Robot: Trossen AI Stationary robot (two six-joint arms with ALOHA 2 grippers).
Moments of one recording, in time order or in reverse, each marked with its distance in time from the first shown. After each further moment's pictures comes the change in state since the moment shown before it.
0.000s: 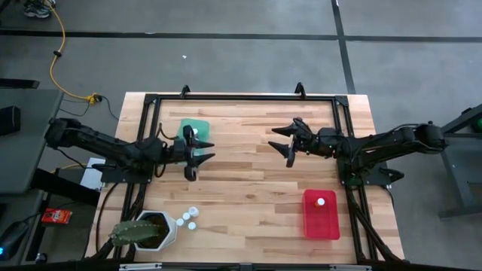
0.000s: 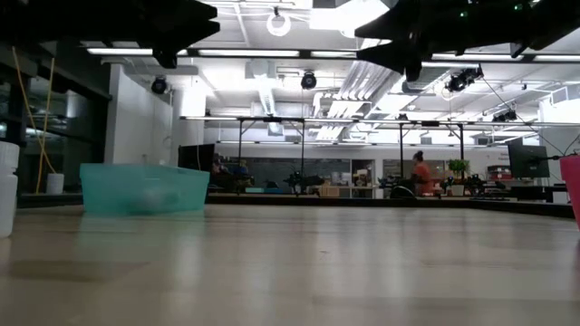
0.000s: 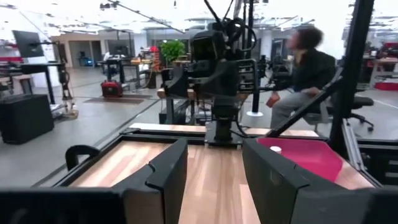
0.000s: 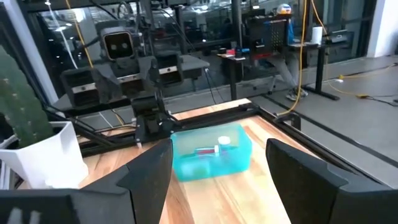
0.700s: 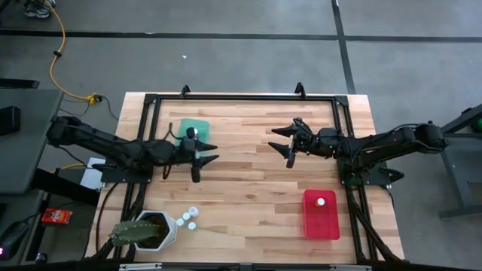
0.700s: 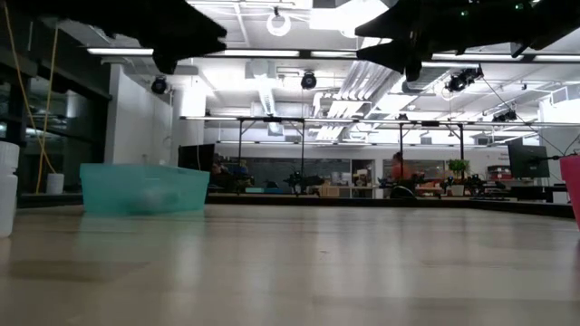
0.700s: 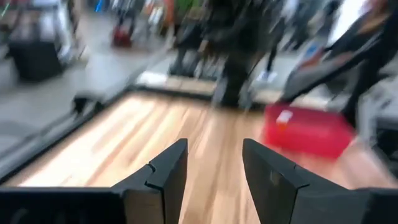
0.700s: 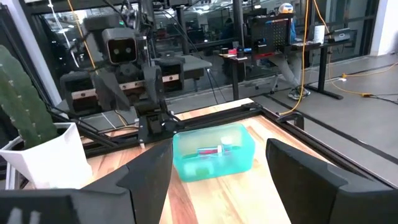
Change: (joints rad) left arm -0.047 0.021 0.151 -0.374 -0.111 -0.153; right arm 0.002 0.000 0.000 0.002 -0.001 0.011
